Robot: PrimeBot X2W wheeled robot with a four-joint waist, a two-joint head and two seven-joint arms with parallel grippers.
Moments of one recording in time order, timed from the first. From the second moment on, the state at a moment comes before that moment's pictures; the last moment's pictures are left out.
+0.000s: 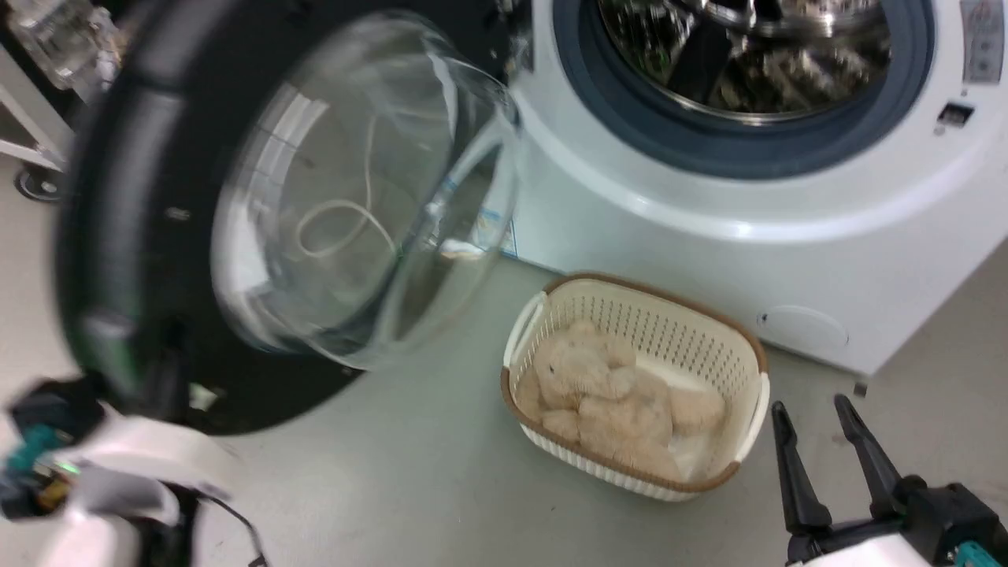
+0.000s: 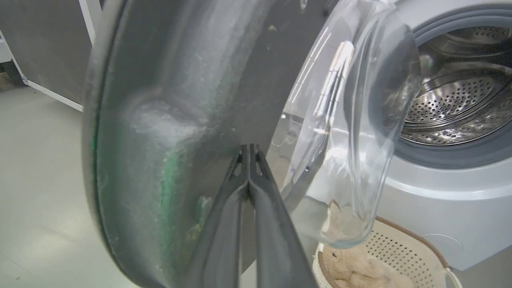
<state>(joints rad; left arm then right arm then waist) -0.11 0.32 -0.04 0.00 -0.50 0.13 -0.05 0.08 -0.05 0.00 0.00 0.14 0.13 -0.25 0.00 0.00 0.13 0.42</state>
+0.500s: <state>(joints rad) -0.47 0.59 0.14 0.43 -0.56 0.03 -0.07 0.00 -0.05 -0.04 -0.06 0.07 0.13 -0.21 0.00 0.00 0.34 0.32</state>
